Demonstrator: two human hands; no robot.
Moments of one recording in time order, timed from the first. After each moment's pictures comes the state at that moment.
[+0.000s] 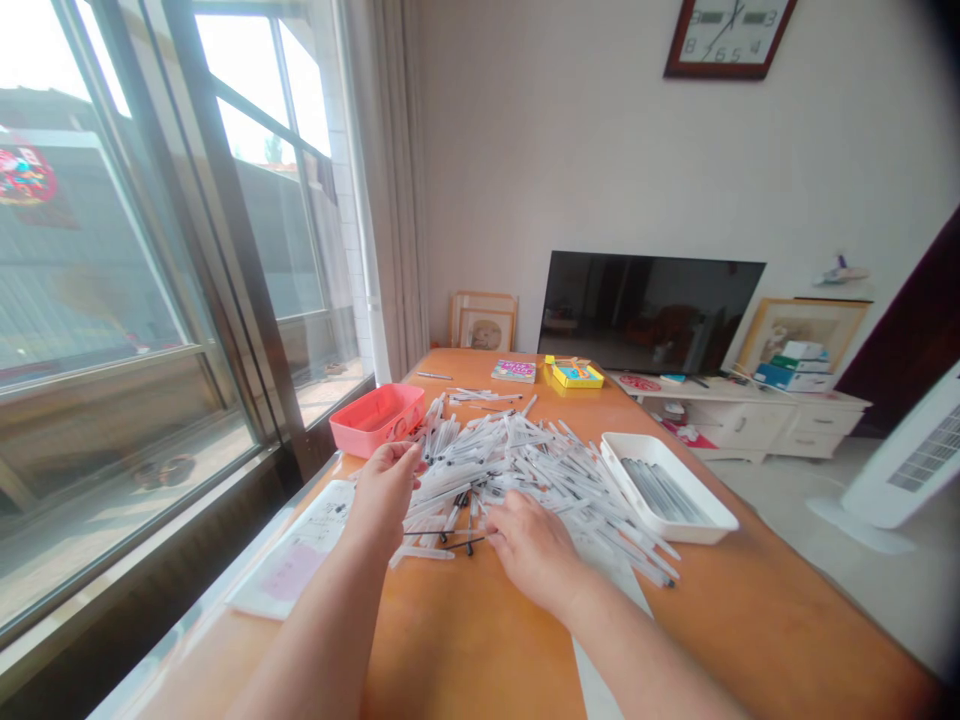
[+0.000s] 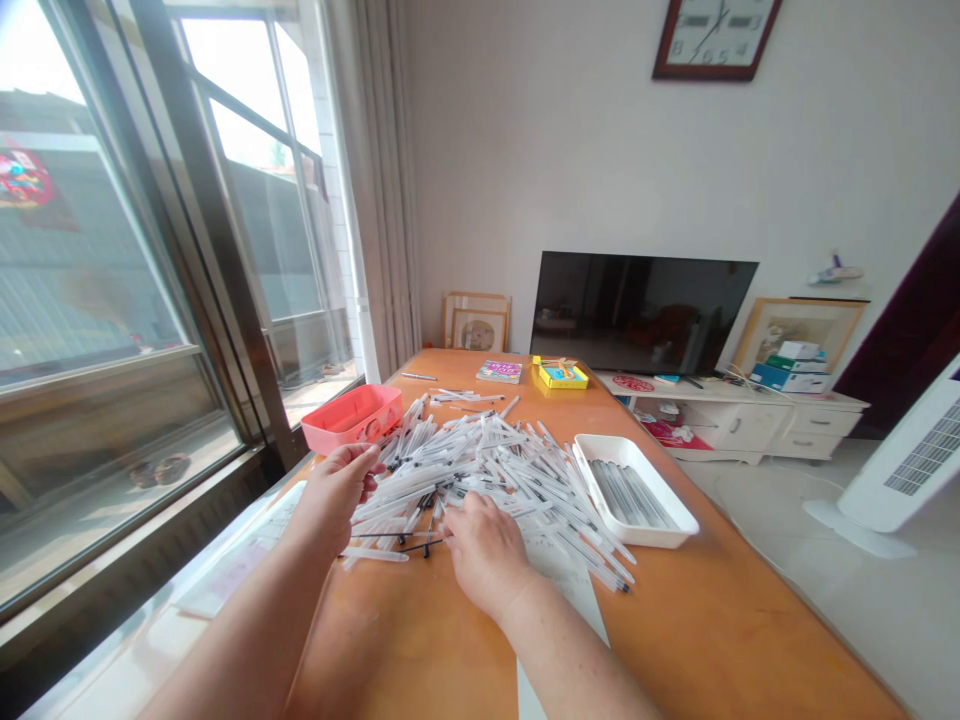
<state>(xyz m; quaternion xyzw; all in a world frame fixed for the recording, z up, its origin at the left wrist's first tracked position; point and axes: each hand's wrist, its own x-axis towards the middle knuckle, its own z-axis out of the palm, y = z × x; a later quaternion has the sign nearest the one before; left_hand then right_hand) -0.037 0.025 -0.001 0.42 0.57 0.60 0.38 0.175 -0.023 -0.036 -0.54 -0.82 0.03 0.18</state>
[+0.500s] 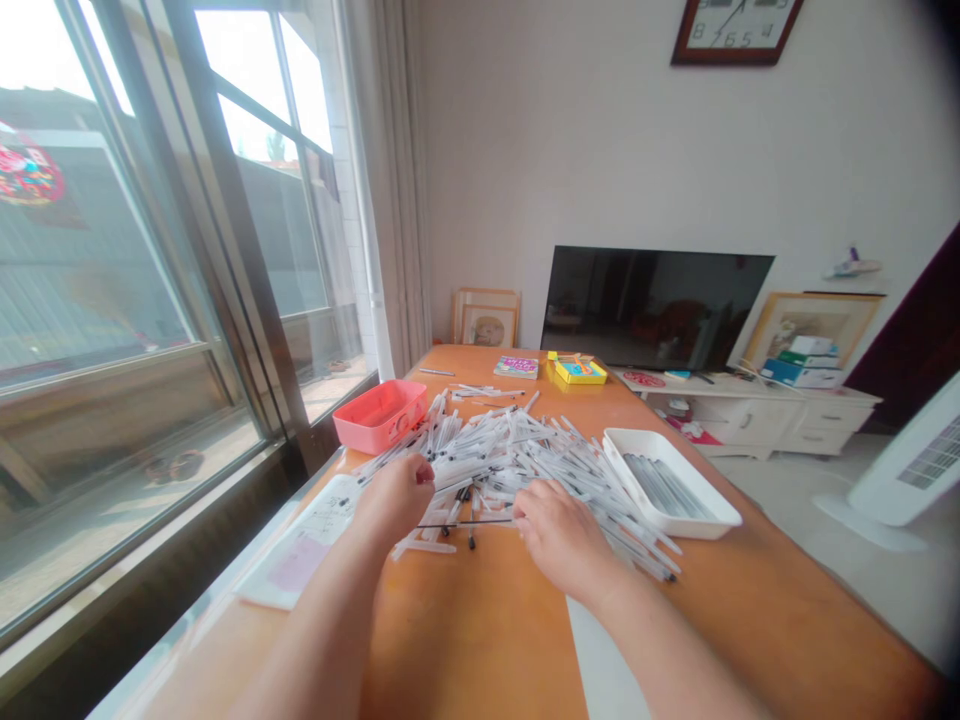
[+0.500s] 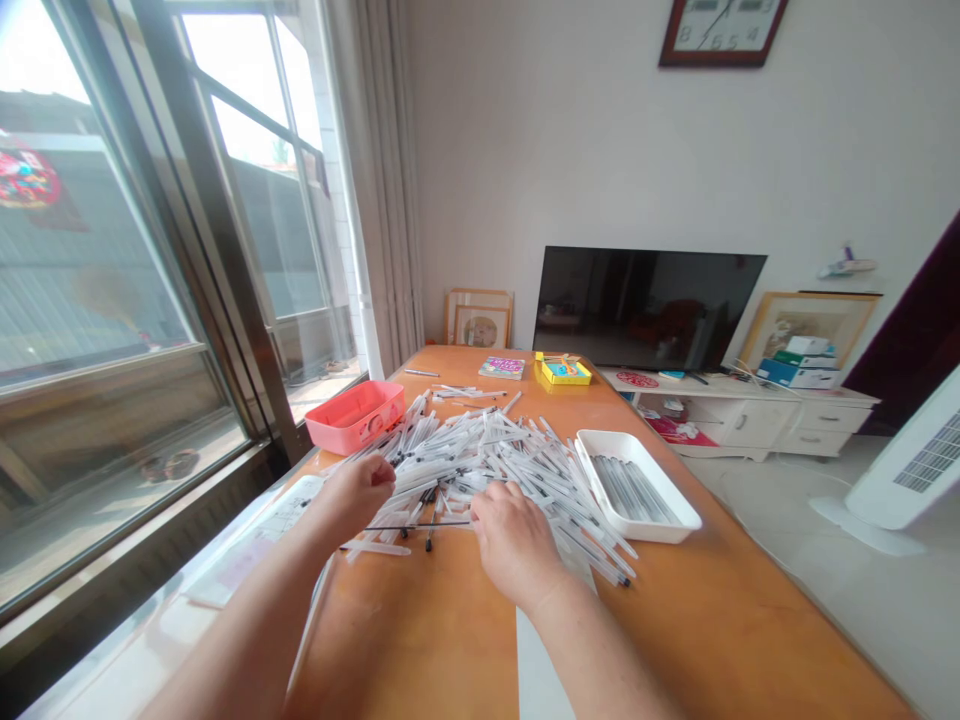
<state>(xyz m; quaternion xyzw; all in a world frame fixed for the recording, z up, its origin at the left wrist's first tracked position) -0.057 0.033 -0.019 0.69 0.66 0.27 0.13 0.204 -0.030 -0.022 -0.55 -0.81 0.01 0.20</state>
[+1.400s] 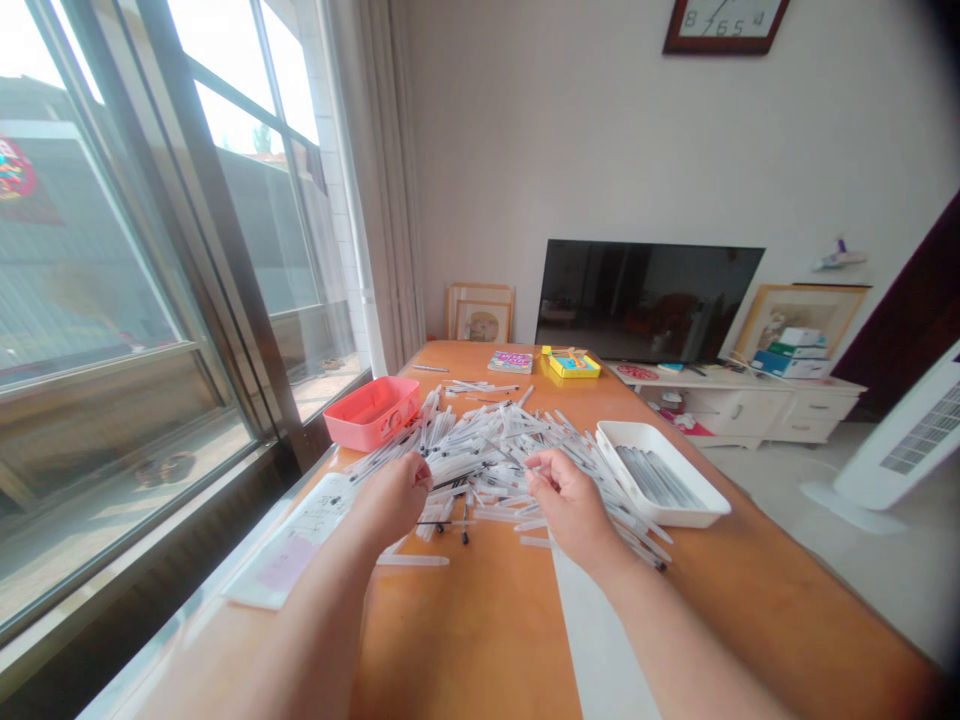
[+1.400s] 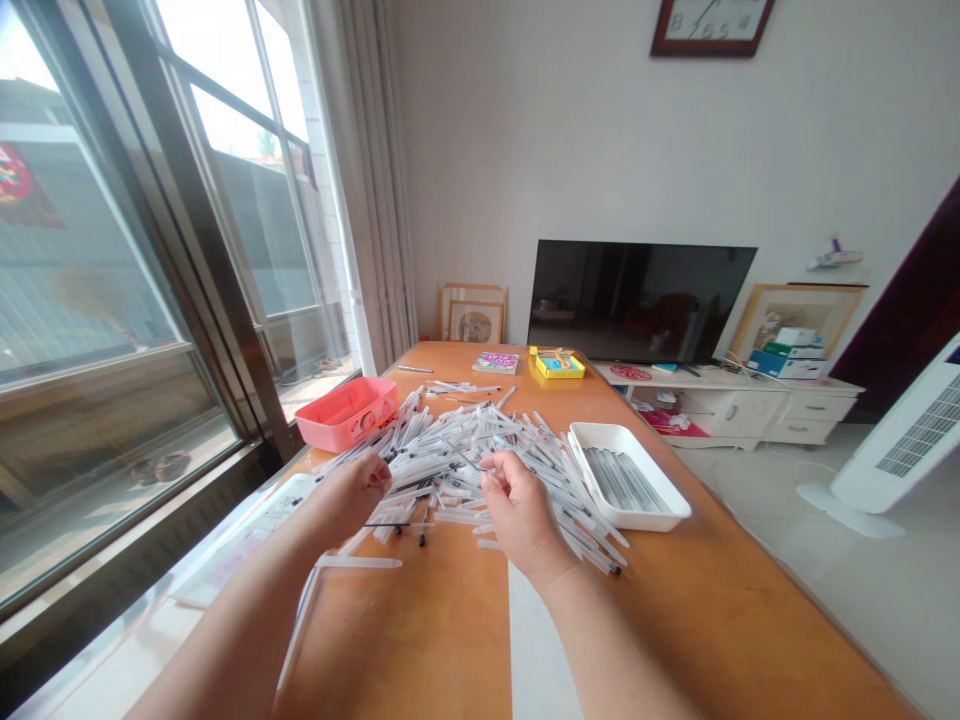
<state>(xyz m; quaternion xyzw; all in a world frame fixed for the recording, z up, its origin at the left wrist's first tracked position) -0.052 0.028 -0.015 0.71 0.62 0.31 0.15 0.216 -0.012 -0.029 -0.49 -0.64 0.27 0.53</state>
